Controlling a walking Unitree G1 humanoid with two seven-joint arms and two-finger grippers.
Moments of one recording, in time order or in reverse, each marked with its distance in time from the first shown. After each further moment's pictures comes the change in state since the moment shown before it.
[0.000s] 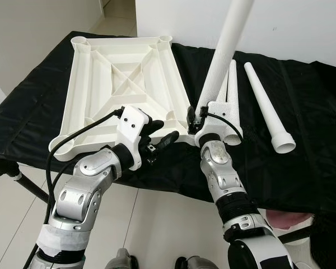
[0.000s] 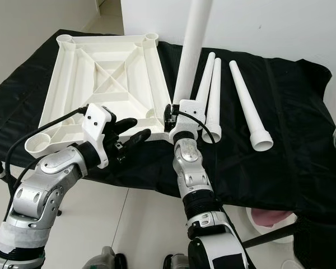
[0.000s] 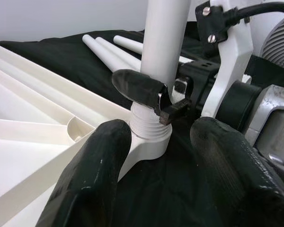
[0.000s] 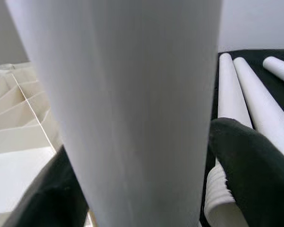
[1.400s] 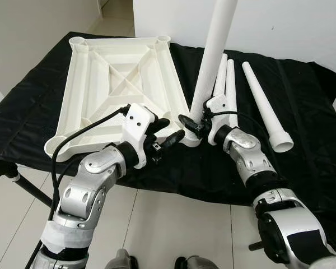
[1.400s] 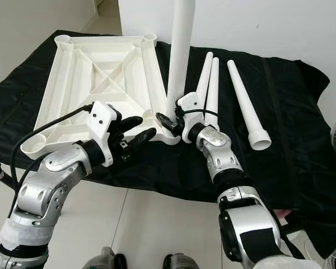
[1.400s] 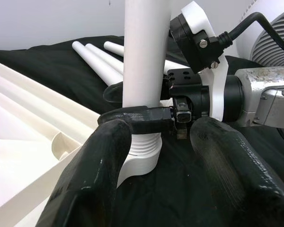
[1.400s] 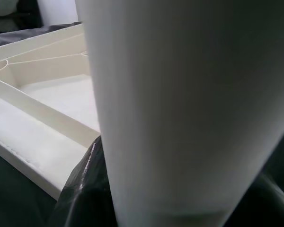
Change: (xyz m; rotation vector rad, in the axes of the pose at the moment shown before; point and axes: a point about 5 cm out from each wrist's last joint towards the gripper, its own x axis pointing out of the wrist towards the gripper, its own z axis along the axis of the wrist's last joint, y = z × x) left arm 0.007 -0.004 0.005 0.012 -0.015 -0.029; right arm 0.016 -0.025 0.000 -0.210 0.137 0.667
